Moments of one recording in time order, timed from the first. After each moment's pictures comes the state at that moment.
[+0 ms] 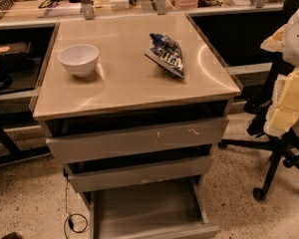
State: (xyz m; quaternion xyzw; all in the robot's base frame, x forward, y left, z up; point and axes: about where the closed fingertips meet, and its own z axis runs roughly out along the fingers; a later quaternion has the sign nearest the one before) arm 0.438 -0.217 0.976 -0.60 0.78 -0.03 0.16
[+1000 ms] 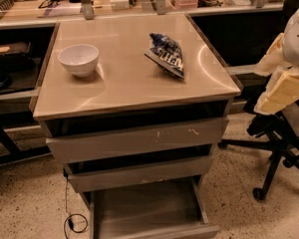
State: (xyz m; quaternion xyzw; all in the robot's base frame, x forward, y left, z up) arm 0.438 -0.217 0.976 -0.60 0.78 -0.03 0.16
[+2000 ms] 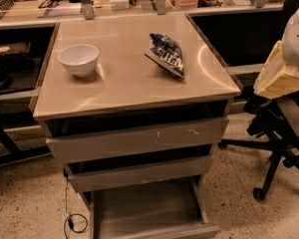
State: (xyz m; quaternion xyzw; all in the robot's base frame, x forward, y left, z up) arm 0.438 -0.217 0.976 -0.60 0.78 -0.03 0.16
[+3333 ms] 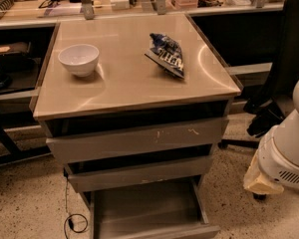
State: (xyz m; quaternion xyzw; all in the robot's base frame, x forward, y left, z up) arm 0.350 -0.227 0.791 -0.57 0.82 0.01 0.06
